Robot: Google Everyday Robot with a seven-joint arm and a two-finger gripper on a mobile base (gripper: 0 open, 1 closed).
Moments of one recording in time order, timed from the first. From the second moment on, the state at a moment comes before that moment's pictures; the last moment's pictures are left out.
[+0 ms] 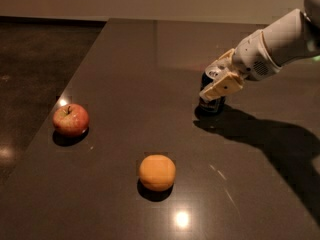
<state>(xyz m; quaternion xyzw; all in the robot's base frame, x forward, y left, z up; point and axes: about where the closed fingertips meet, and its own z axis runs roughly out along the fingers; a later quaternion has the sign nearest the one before) 0.550 -0.124 0.907 -0.57 0.74 0.17 0.32</state>
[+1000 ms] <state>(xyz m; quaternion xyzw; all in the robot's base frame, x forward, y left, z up) 0.534 -0.099 0.927 -0.66 0.72 0.09 0.19</state>
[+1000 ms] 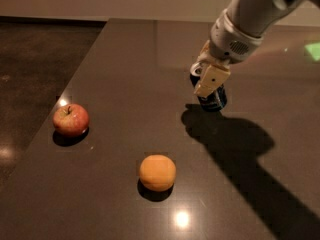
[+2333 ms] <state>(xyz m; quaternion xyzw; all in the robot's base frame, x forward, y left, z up) 0.568 -0.066 0.892 -0.72 0.69 0.01 0.05</state>
